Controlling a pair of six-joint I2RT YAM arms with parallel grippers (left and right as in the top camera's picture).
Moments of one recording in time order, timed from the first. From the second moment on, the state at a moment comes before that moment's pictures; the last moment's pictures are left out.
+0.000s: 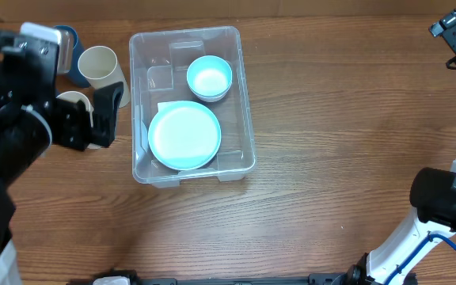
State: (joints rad) left arm 0.04 1.34 2.23 -1.43 0.28 0.17; right arm -0.34 2.05 2.48 -1.49 0.06 0.64
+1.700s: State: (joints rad) left arm 0.18 2.23 2.24 -1.59 -0.04 0.00; right arm -0.34 2.05 2.48 -1.49 0.06 0.64
